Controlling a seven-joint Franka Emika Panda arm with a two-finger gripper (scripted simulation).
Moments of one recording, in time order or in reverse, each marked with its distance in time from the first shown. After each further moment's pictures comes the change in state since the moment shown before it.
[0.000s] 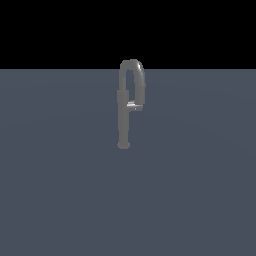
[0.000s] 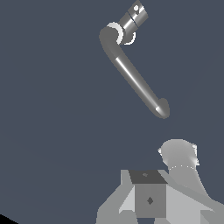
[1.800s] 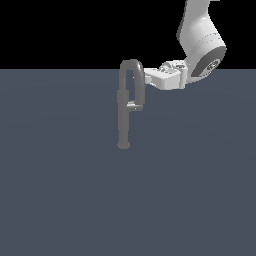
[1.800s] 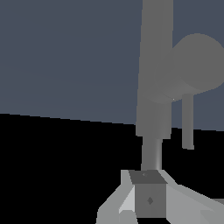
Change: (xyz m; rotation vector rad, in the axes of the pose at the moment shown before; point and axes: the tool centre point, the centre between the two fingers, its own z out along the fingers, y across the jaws) arm 0.222 -0.005 0.085 0.538 -0.707 0.529
